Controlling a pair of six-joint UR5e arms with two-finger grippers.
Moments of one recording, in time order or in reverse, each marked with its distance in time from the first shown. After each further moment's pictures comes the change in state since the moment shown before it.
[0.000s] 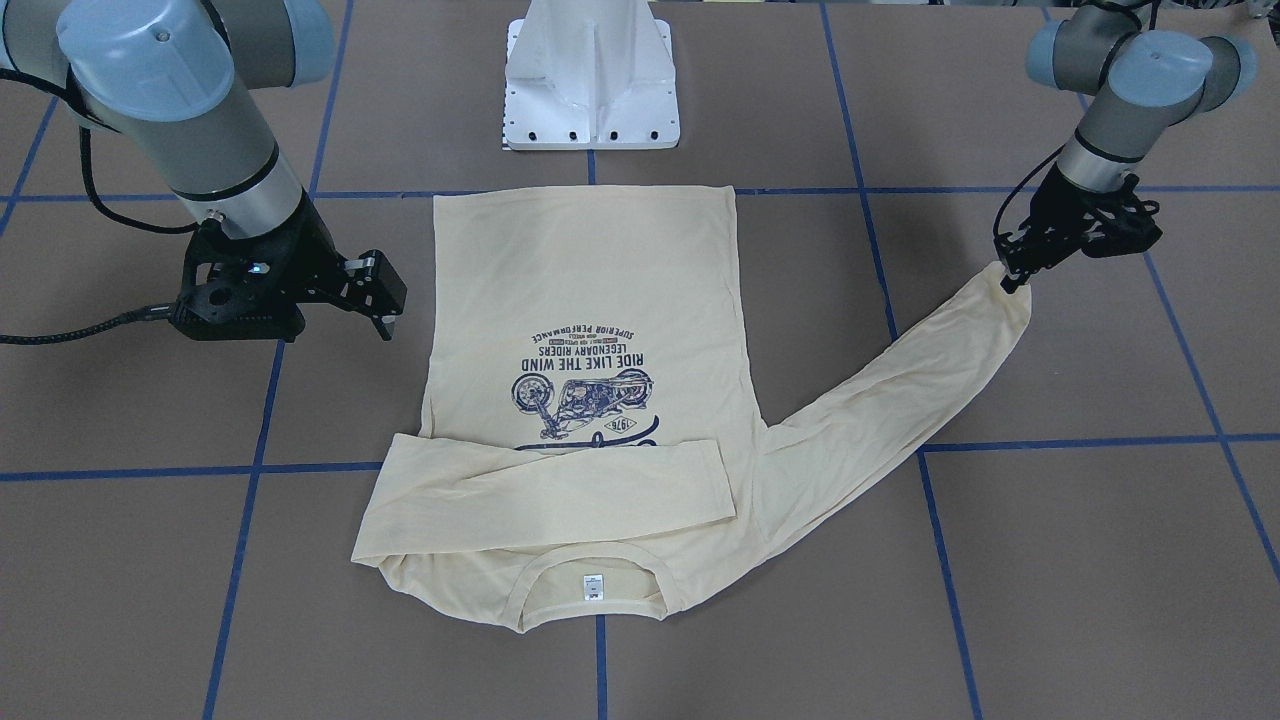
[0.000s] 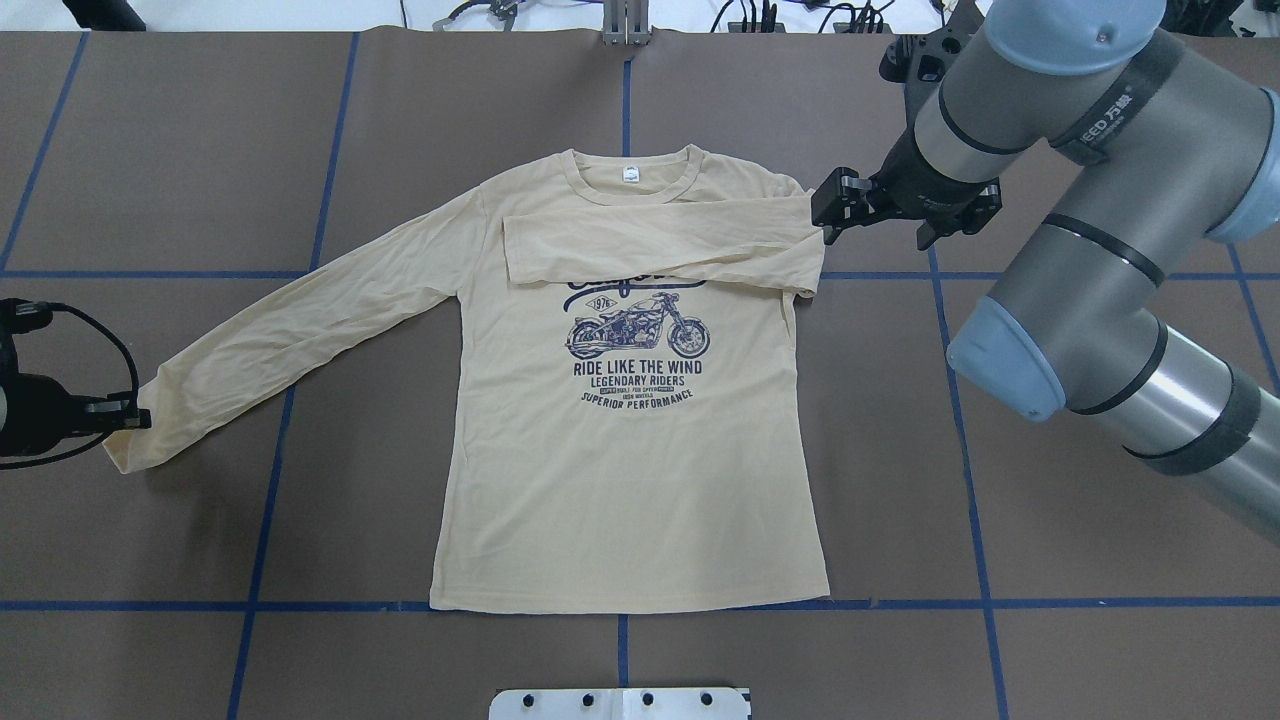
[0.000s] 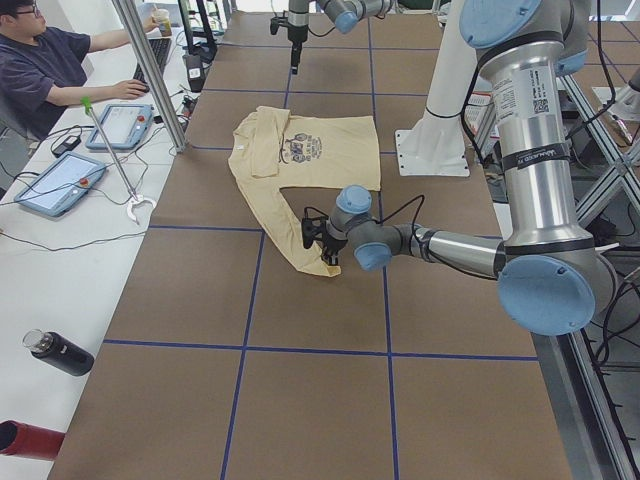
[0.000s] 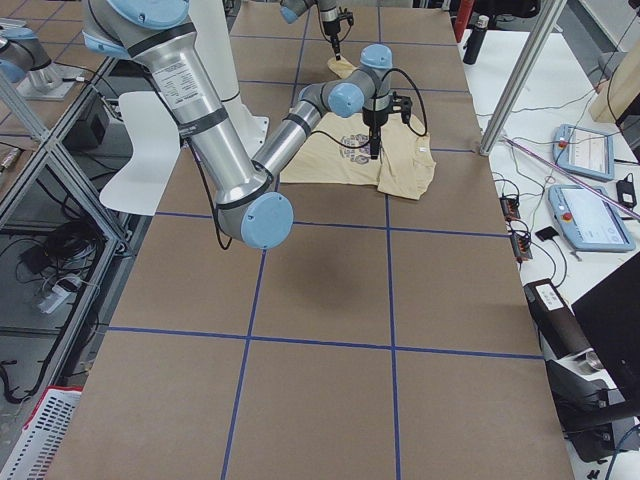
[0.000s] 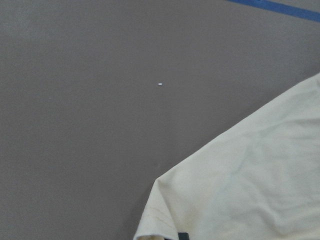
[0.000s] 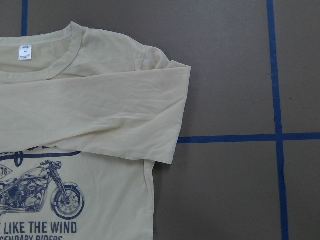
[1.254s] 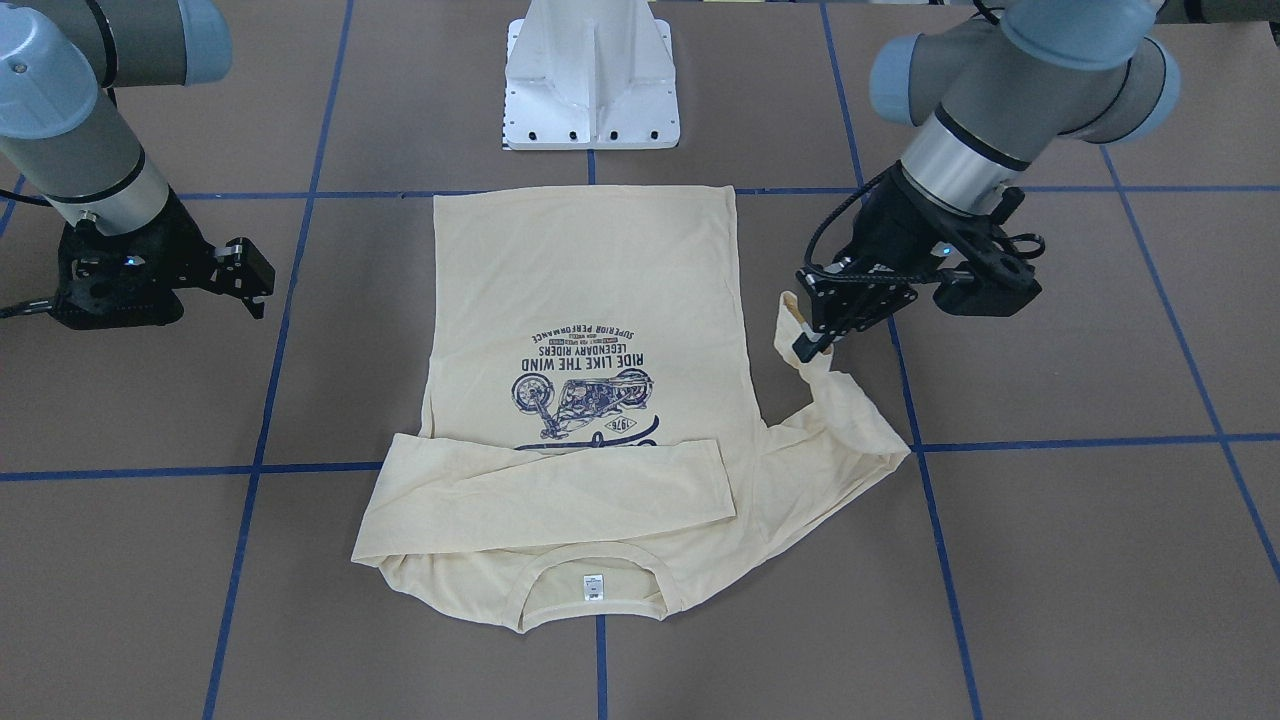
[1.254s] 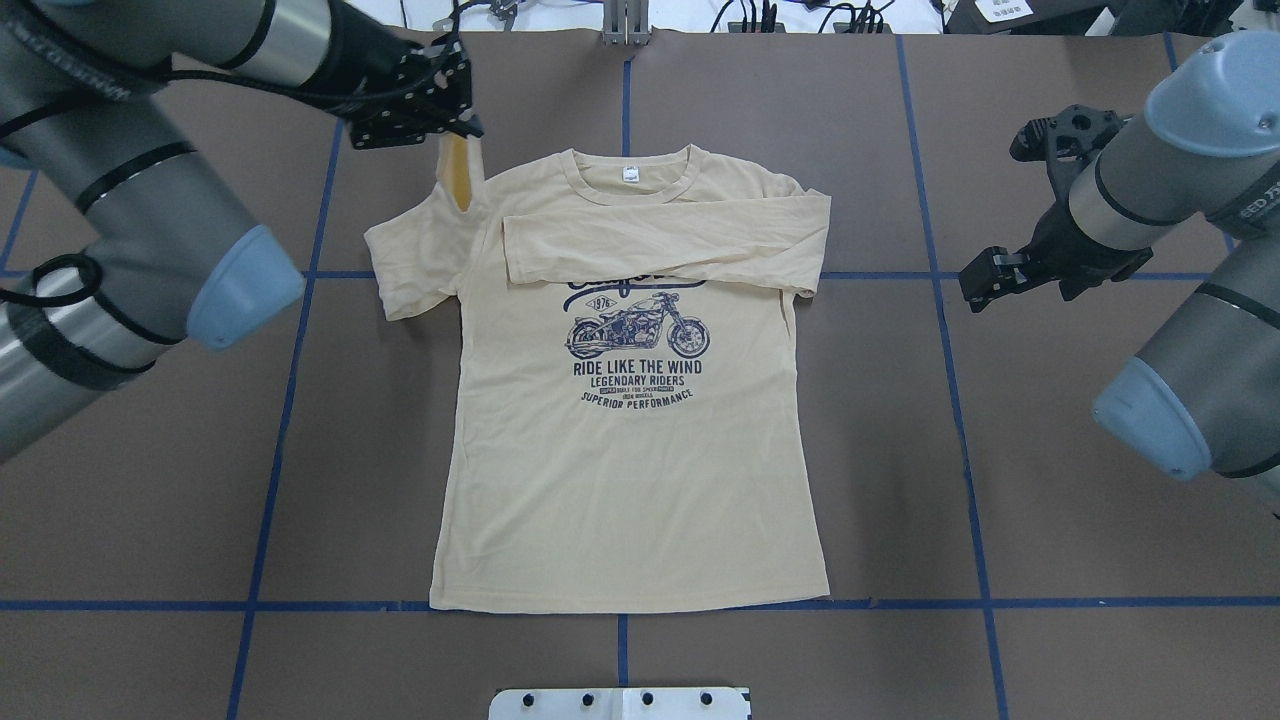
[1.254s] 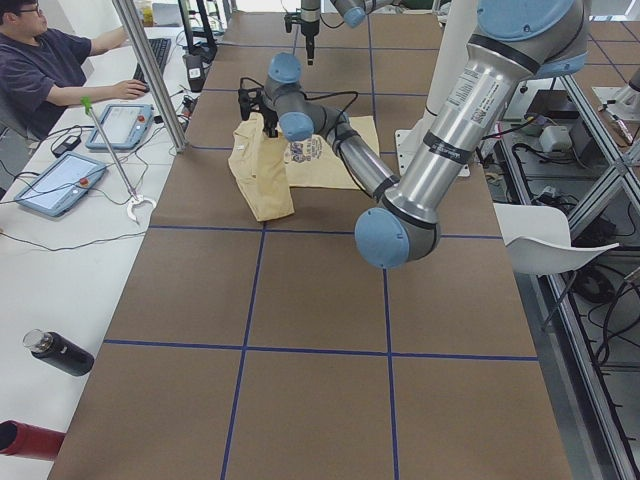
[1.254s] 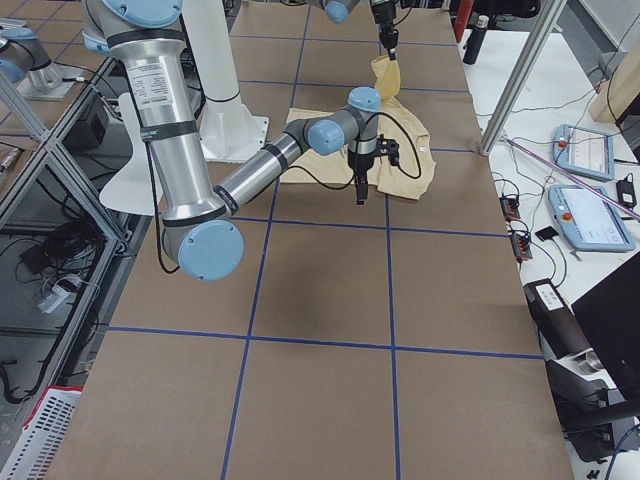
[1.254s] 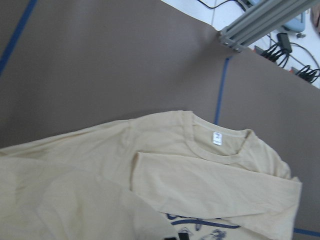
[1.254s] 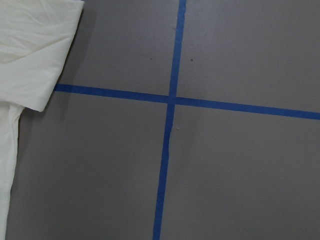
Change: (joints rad) left arm -0.160 -0.940 0.166 0.442 -0.213 -0.299; right arm 0.052 -0.265 0.087 0.002 0.003 -0.259
